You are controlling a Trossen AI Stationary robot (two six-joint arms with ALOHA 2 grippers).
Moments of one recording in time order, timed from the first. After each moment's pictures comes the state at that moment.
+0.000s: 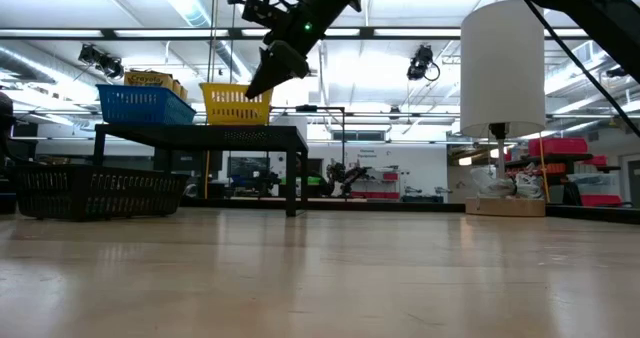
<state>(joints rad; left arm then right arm) -0.02 0.49 0.96 -0.83 -0.31 0.15 -0.15 2.20 2.10 -0.67 0.12 -0.67</state>
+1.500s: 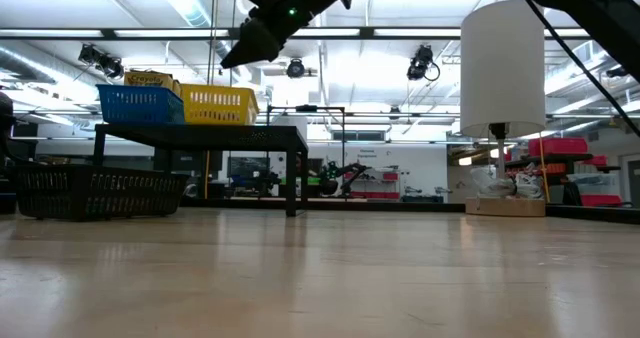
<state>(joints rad) -0.02 0.49 0.96 -0.83 -0.31 0.14 -0.14 2.19 2.10 -0.41 0.13 -0.69</state>
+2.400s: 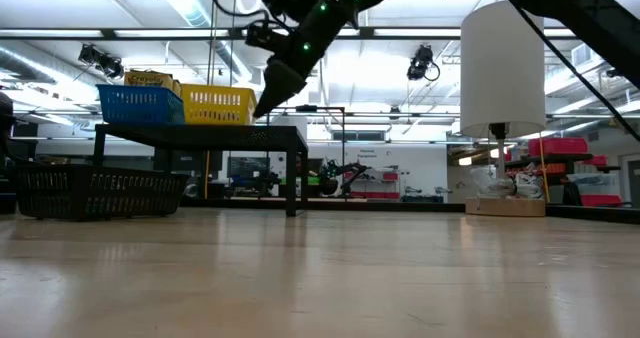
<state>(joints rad) -0.02 0.49 0.96 -0.83 -0.28 0.11 -0.20 2.23 2.10 -0.69 0.11 -0.52</state>
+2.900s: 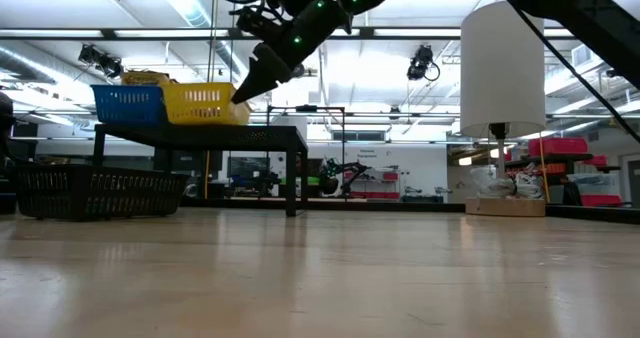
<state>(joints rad) -0.02 0.49 0.96 -0.84 -0.29 0.11 -0.21 2.24 2.10 -0.54 -0.03 -0.54</state>
